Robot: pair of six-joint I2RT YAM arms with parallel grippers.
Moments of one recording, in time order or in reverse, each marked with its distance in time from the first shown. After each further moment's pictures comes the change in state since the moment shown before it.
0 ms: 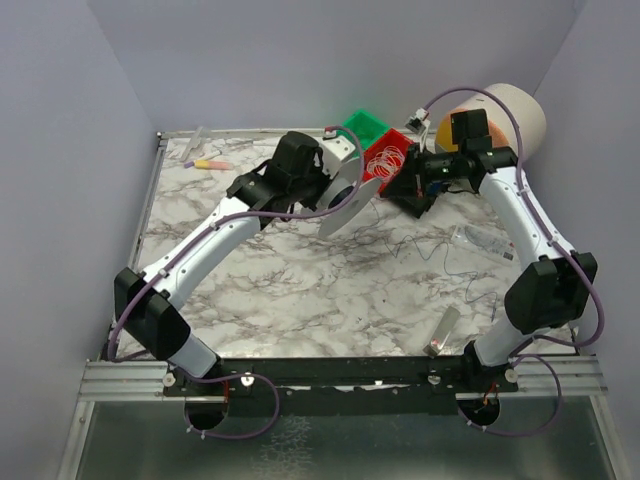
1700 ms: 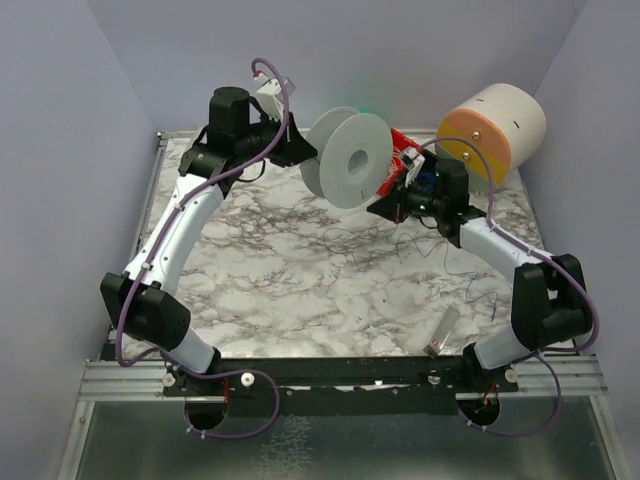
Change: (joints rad) left arm 0.316 0.043 0.153 0.146 0.614 -0.480; right arm 0.097 -0.106 -0.676 1.015 0.266 0.383
